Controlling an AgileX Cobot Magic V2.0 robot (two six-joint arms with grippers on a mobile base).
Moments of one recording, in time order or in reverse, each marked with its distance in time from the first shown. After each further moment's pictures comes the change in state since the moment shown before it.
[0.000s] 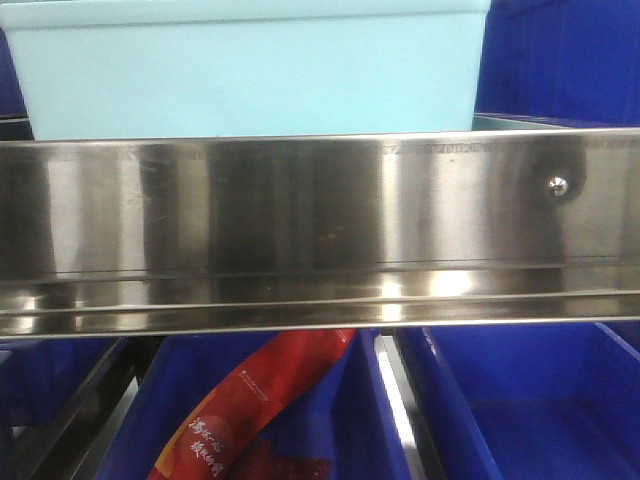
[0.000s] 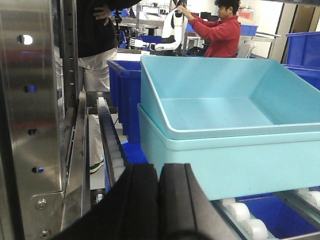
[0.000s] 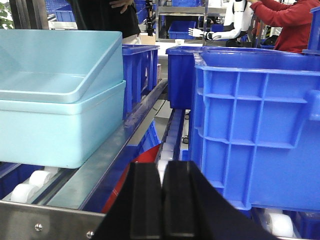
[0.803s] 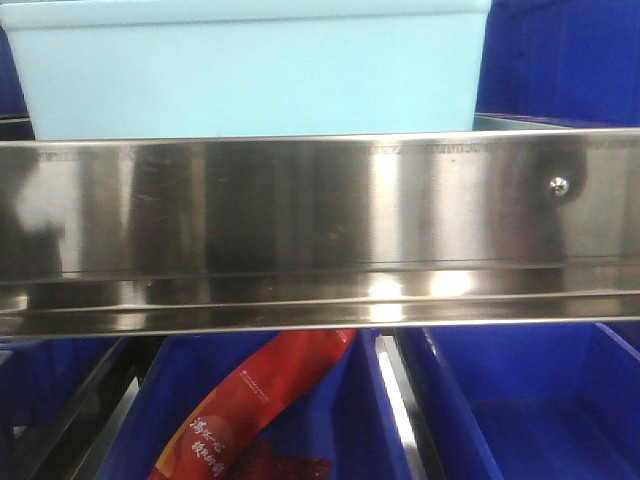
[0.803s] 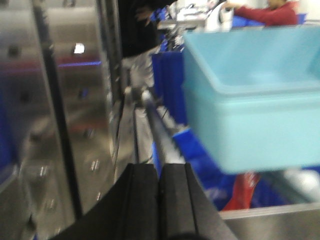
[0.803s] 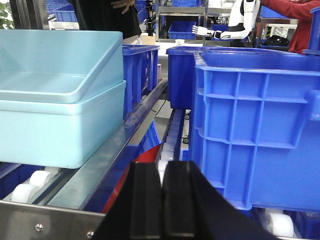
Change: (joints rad) left arm 0.235 -0.150 0.245 -0.213 -0.083 0.305; right arm 0.000 0.000 0.000 0.000 0.000 0.000
